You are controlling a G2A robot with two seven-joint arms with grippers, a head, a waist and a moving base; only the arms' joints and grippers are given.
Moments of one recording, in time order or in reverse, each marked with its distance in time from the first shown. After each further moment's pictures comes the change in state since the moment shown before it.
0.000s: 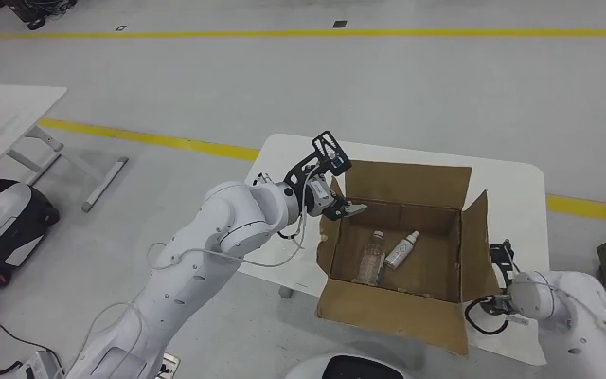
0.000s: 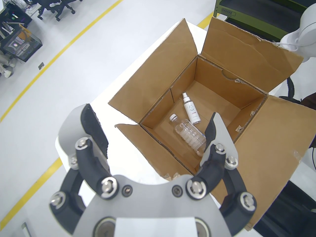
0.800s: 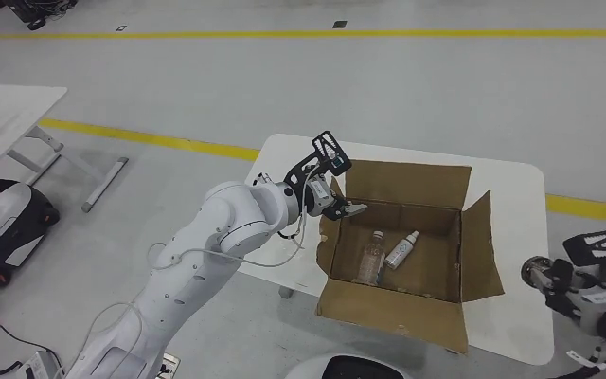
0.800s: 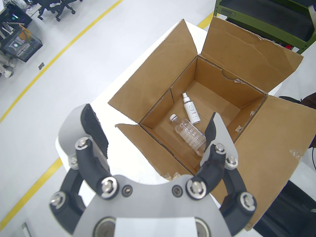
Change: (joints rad) left arm 0.000 0.000 0.000 0.000 0.000 0.000 0.000; right arm -0.311 0.068 0.483 -0.848 0.275 -0.117 -0.041
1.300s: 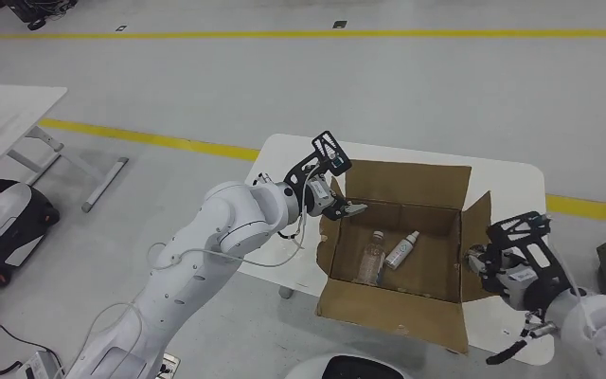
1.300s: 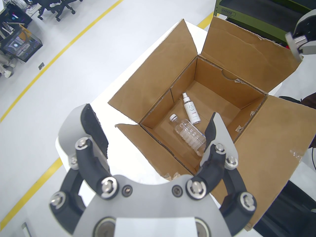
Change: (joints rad) left arm 0.000 0.000 0.000 0.000 0.000 0.000 0.000; right arm 0.163 -0.013 -0.331 0.130 -0.055 0.073 -0.069
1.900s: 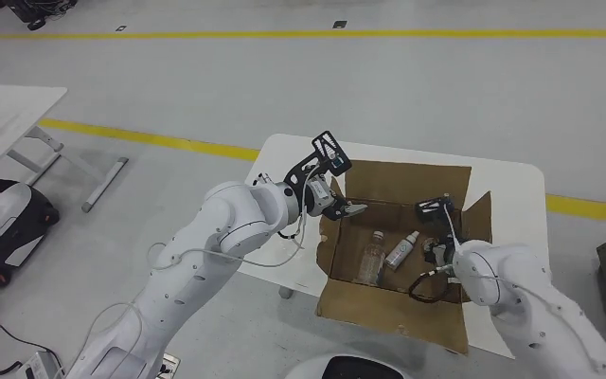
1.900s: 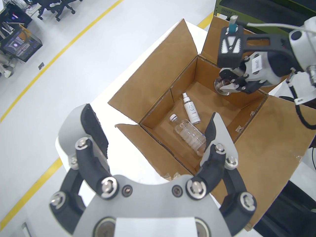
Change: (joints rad) left arm 0.000 0.000 0.000 0.000 0.000 0.000 0.000; right arm 0.387 -0.125 -0.543 0.595 -0.166 0.210 -0.040
